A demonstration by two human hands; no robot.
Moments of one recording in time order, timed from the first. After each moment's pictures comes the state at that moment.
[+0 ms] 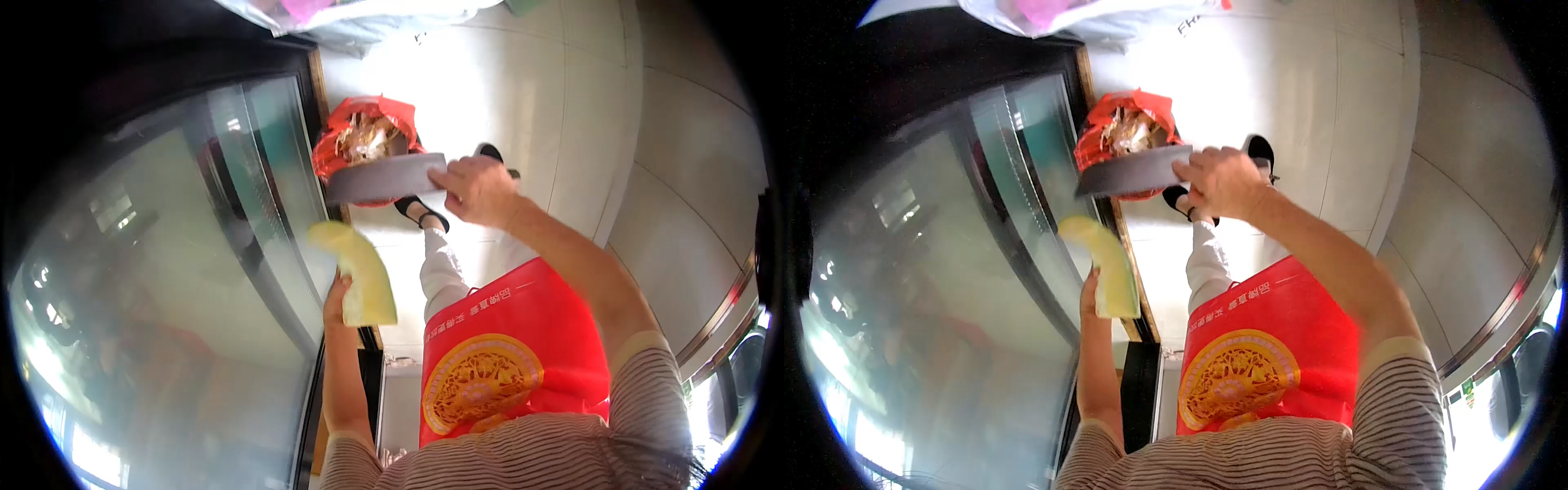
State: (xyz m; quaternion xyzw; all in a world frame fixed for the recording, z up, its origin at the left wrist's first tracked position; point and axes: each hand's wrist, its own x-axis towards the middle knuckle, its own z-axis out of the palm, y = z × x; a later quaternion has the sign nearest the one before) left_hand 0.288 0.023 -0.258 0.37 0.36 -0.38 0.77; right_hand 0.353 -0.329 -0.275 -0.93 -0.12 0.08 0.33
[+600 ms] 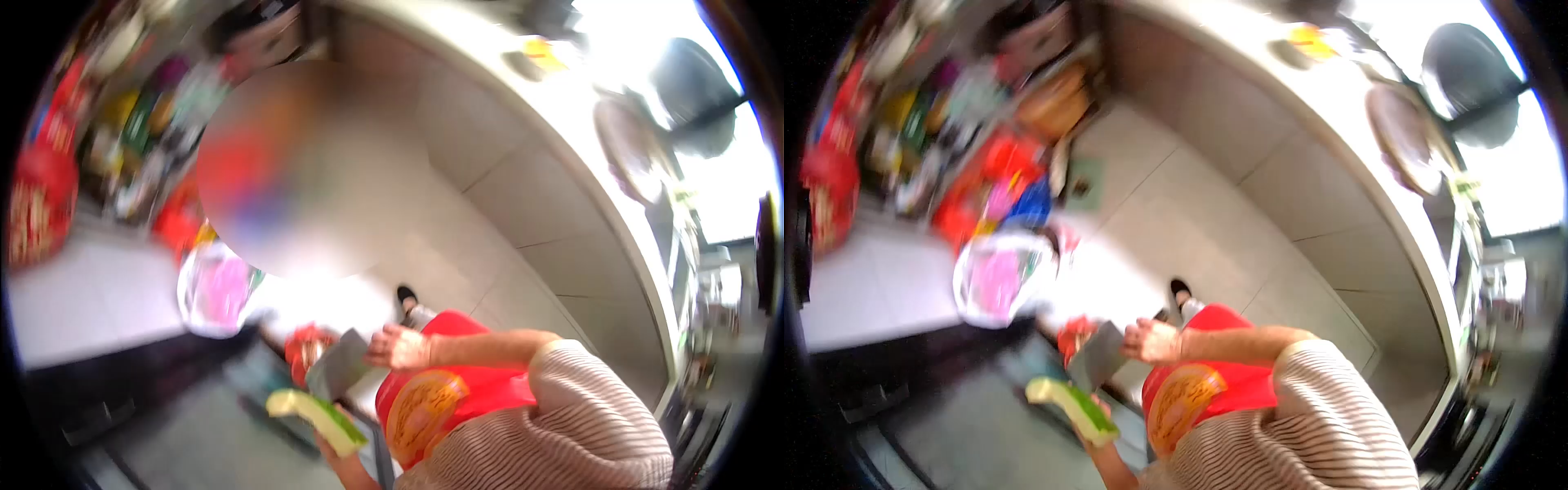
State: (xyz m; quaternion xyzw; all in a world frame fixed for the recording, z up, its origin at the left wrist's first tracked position) left_hand 0.336 -0.057 -0.034 0.52 0.09 -0.40 0.75; right_hand 0.219 -0.324 -0.042 -0.99 -0.05 -0.10 0.11
